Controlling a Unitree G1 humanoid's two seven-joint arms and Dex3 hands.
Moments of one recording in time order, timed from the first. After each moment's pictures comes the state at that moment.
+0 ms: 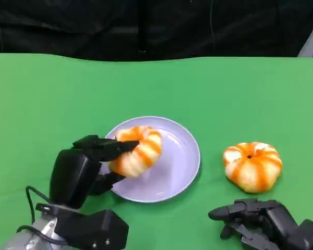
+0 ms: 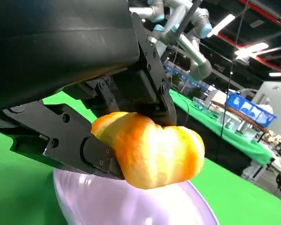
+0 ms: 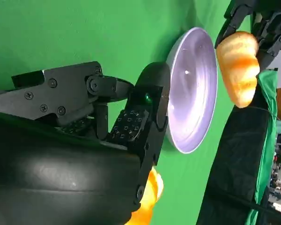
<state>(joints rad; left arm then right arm) -0.44 0.22 -0.42 1.02 0.68 -0.78 0.86 -0.04 -0.04 0.08 0.70 -0.01 -0.69 0.24</state>
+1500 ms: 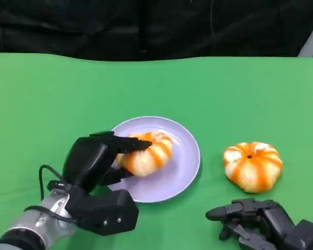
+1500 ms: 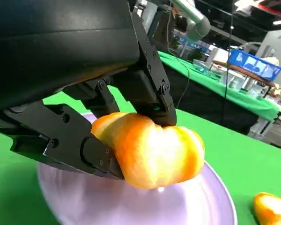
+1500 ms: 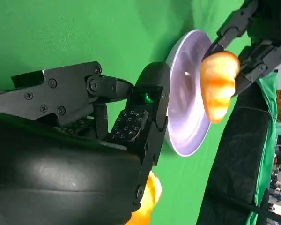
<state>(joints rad) -0.58 0.19 -0.46 1.13 0.68 -0.74 0.66 -0.04 -0.03 0.09 0.69 -0.02 -0.68 0.22</state>
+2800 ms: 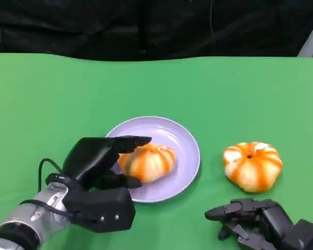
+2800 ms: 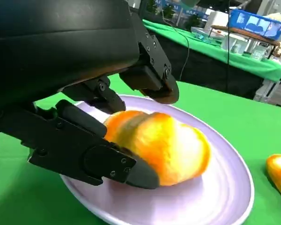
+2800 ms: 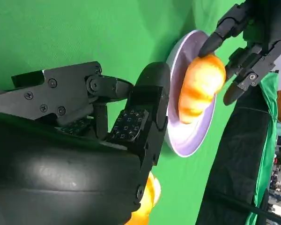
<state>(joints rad) -0.60 0.22 -0.49 1.12 0.68 -0.71 0.50 -0.04 -0.03 0.09 0.69 -0.03 -0.68 0.22</state>
